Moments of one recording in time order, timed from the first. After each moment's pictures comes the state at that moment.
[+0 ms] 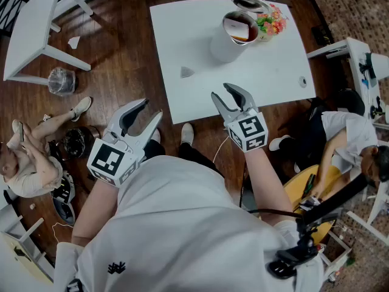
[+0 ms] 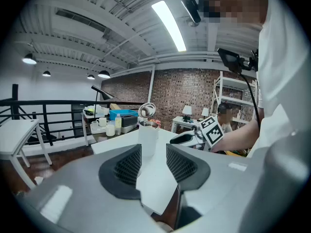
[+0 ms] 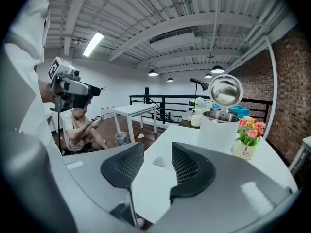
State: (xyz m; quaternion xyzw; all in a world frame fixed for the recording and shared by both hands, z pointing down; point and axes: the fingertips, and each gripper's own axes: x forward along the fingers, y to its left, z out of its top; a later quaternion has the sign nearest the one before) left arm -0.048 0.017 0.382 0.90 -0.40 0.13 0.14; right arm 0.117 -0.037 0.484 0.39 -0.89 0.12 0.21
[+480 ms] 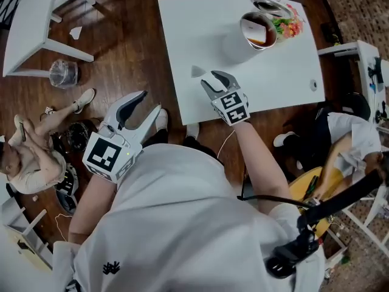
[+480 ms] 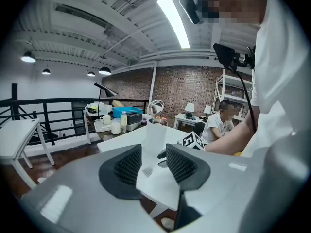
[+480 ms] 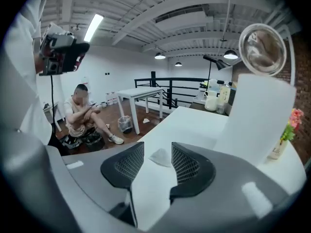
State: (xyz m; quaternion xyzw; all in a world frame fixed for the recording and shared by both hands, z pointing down) left arm -0.086 -0.034 0.390 0.89 -0.40 0.15 0.15; right arm 0.052 -0.111 0.600 0.33 -0.88 0.13 0.30
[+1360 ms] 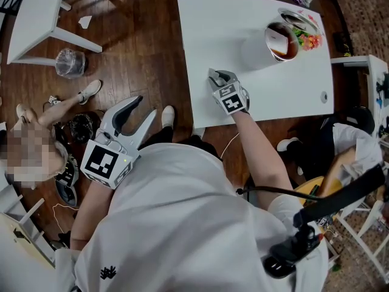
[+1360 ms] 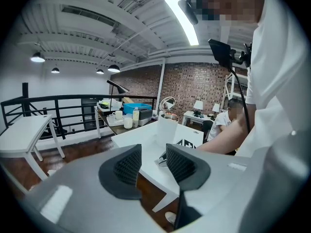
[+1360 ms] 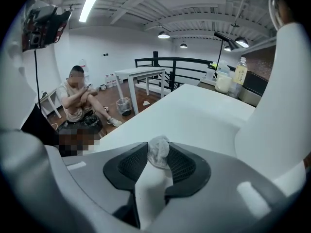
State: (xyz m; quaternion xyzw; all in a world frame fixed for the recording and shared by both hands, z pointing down) left arm -0.148 -0.035 0.405 0.87 -0.44 0.17 0.16; right arm 0.020 -0.141 0.694 0.31 -0.85 0.14 0.40
